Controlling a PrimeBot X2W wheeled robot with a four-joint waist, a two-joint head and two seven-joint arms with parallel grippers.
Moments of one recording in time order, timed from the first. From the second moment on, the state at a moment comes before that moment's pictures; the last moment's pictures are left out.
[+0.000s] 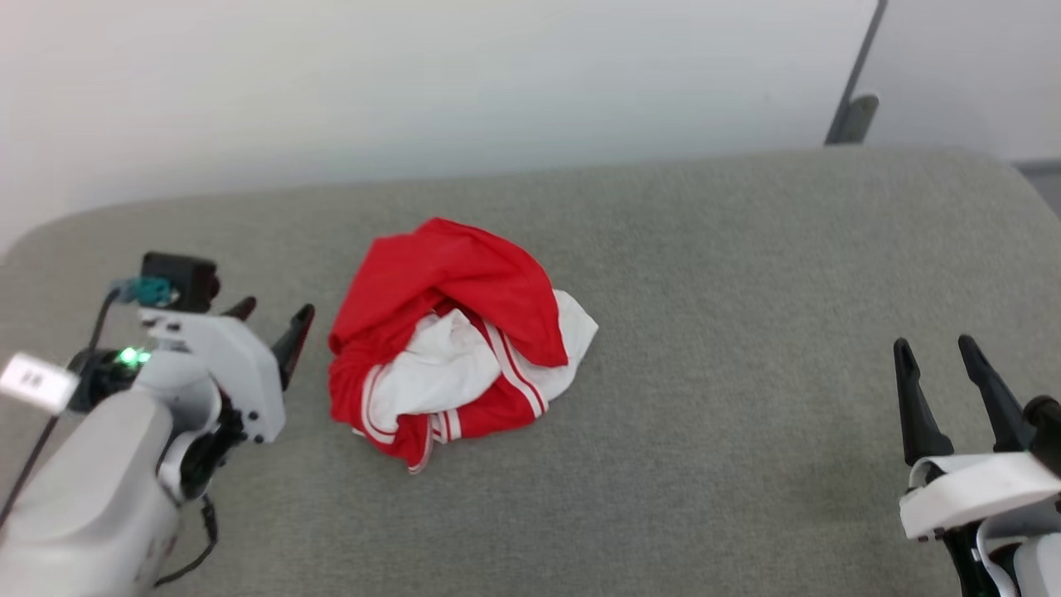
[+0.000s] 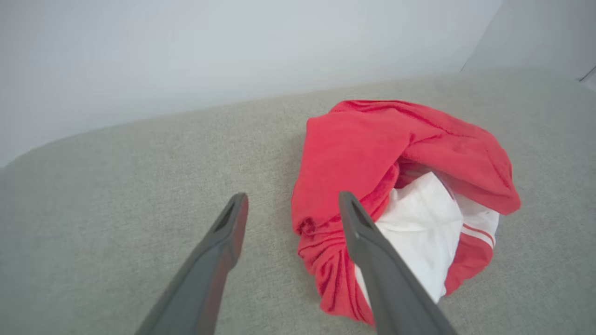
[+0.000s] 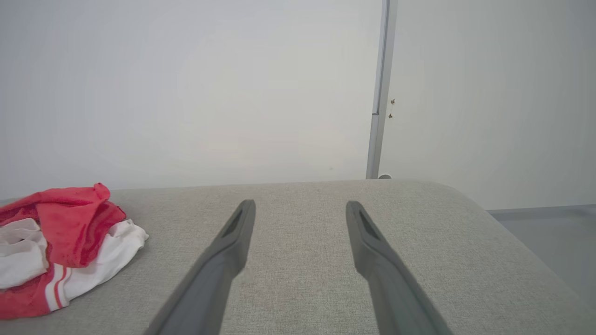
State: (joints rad) left arm -0.68 0.57 -0.60 0.62 -0.83 -0.05 0.15; right arm -0.21 -0.23 0.01 0.28 0.30 0.13 -0.22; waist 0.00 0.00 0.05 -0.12
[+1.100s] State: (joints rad) left arm 0.03 0.72 -0.22 0.09 -0.81 0.17 -0.26; right arm -0.03 -0.25 -0.06 0.24 0.31 0.13 -0.26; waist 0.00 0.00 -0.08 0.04
